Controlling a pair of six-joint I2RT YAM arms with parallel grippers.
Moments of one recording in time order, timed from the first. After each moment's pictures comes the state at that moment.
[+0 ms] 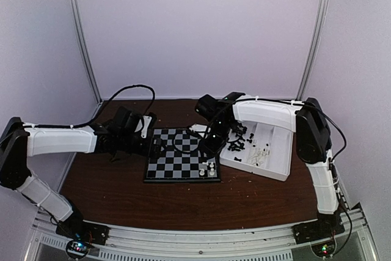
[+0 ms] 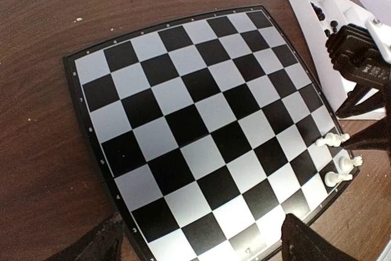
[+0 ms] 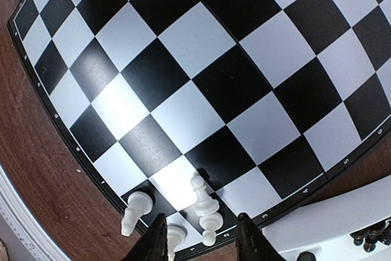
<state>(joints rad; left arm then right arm) -0.66 1.46 0.85 -0.16 0.02 -0.30 0.81 2.20 1.89 -1.01 -0.19 -0.07</state>
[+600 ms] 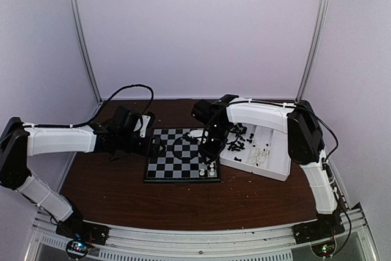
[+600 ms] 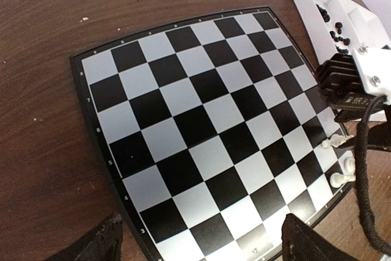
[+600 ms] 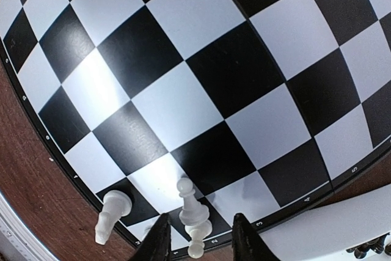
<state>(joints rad) -0.65 1.46 0.85 -0.16 0.02 -0.29 0.83 2.29 1.98 -1.11 -0.13 -0.16</state>
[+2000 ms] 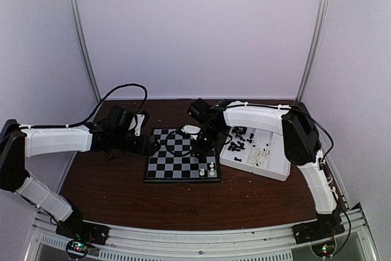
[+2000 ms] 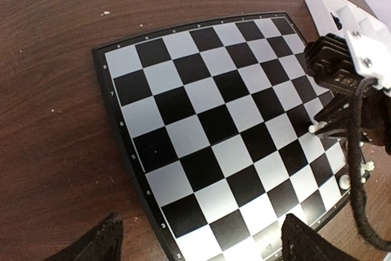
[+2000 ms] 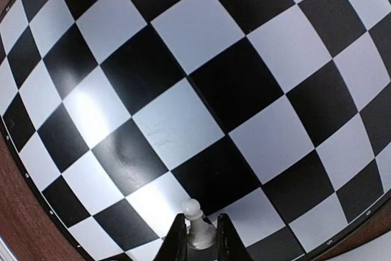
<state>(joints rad) -0.60 1.44 0.83 -0.18 0.03 -0.28 0.83 2.33 1.99 -0.91 -0.14 -0.13</state>
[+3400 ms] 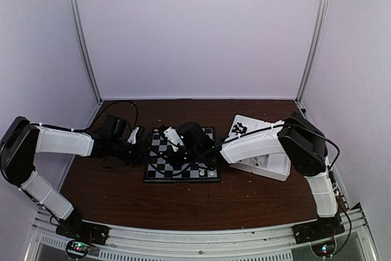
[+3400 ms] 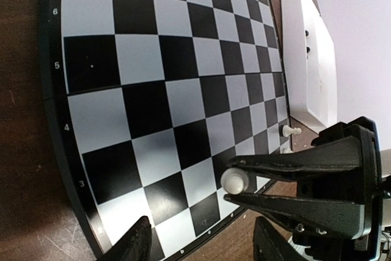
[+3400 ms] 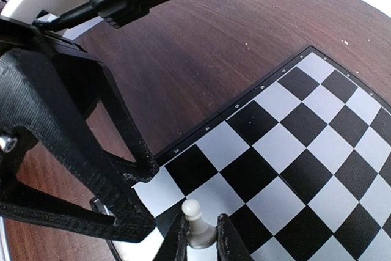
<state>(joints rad) -0.47 1.49 0.69 -0.01 0.51 -0.65 1.03 2.20 1.49 0.17 -0.07 0.19</state>
